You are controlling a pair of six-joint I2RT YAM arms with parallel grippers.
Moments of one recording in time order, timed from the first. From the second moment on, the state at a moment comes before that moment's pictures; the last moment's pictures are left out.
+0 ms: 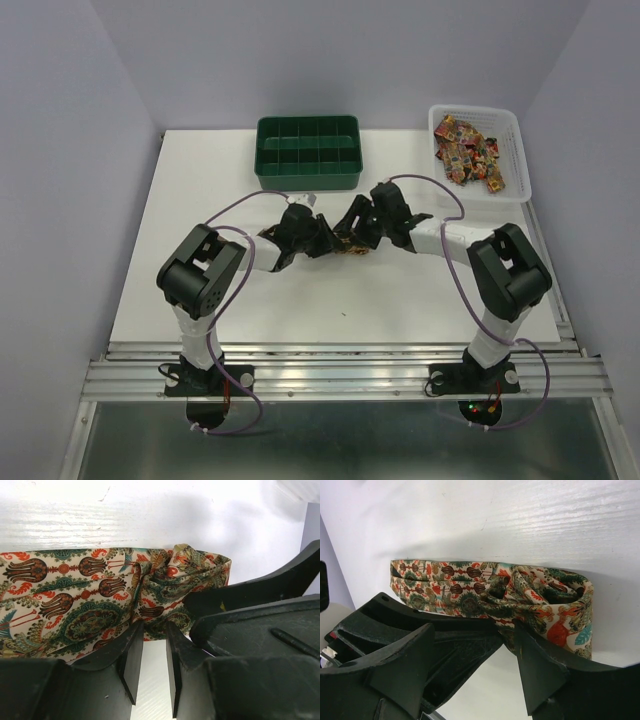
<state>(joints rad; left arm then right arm) -0.59 1.84 0.84 0.39 0.22 -0.89 0.54 1.79 1.04 0.03 -0.19 0.98</state>
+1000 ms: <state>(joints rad) -0.61 1.84 0.88 0.31 0.16 -0.87 0.48 1.54 0.75 0.20 -0.04 0.66</state>
